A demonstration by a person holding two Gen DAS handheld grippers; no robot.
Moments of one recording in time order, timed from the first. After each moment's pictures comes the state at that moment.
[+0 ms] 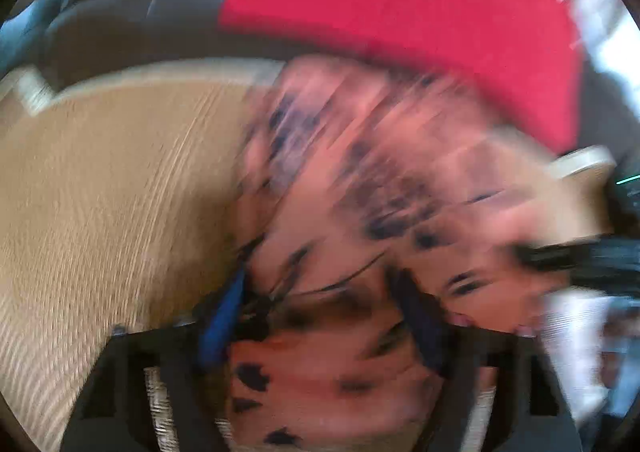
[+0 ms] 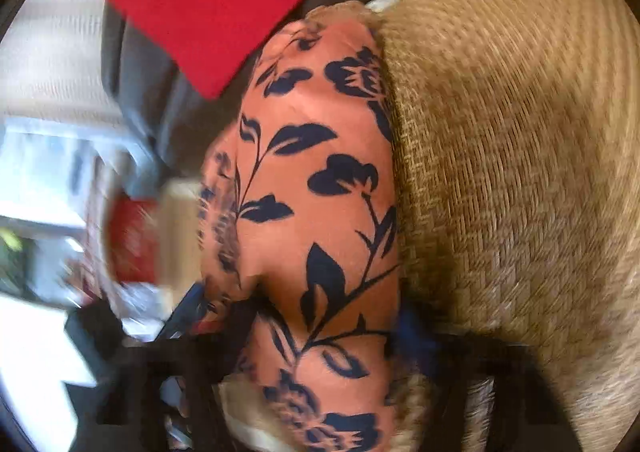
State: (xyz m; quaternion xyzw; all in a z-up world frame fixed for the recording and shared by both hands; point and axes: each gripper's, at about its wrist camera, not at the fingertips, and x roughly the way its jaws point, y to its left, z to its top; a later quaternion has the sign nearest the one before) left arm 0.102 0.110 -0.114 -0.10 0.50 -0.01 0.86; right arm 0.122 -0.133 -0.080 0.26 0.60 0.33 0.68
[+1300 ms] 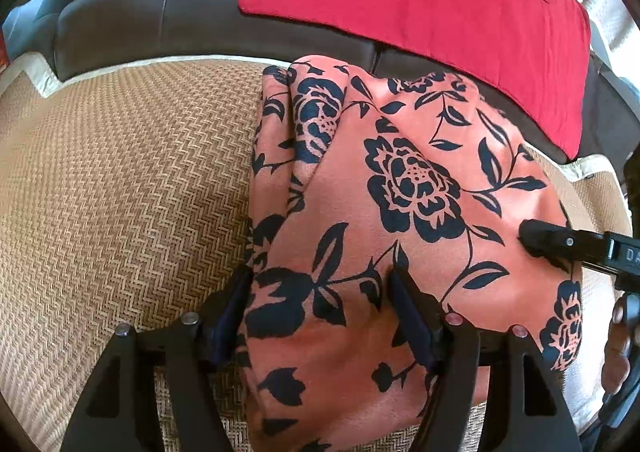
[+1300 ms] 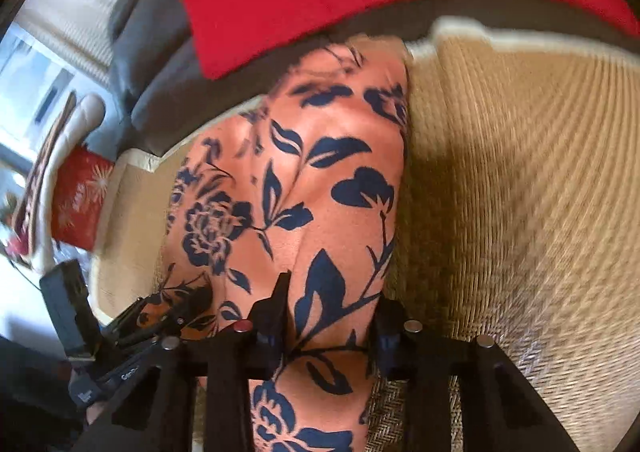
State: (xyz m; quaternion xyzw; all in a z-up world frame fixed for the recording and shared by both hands) left arm 0.077 0.118 -0.102 -0.12 0.49 -0.01 0.86; right arm 0.105 -0.088 -0.052 0.14 0.54 0.32 0.76
